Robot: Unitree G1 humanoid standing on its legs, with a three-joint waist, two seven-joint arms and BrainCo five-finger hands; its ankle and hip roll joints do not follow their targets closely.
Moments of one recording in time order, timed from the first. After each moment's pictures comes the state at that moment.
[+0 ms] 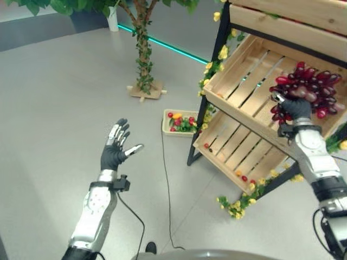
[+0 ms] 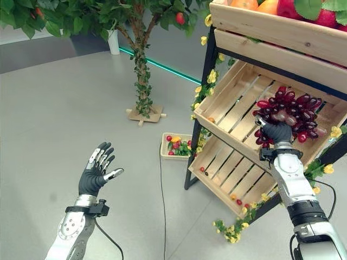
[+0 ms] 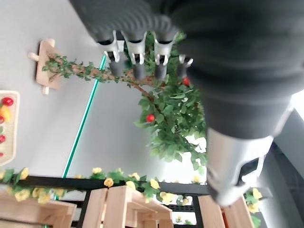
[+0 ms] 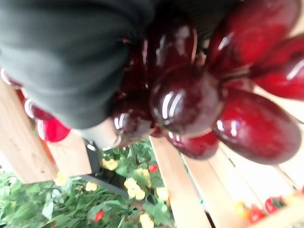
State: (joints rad) left arm 0.11 0.40 -0.11 -0.09 -0.42 -0.30 0.09; right arm -0.53 -0.72 0.10 0.49 0.44 -0.17 -0.23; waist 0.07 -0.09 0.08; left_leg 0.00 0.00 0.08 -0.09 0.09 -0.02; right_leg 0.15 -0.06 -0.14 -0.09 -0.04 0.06
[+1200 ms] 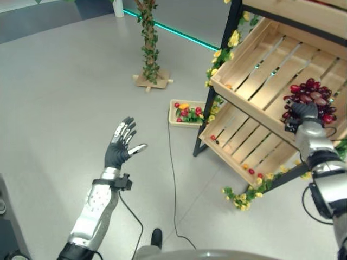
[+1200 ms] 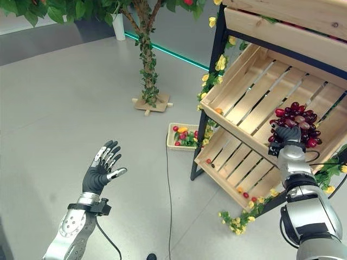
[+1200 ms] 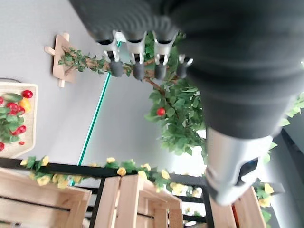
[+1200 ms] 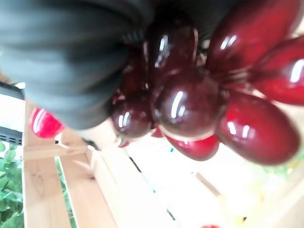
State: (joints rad) left arm 0.08 0.47 -0.19 -0.13 -0.48 -0.30 0.08; right arm -0.86 -0.72 0.20 1.14 0.55 -0.10 -0.22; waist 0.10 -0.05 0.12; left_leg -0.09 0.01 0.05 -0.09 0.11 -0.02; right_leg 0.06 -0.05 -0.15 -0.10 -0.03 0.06
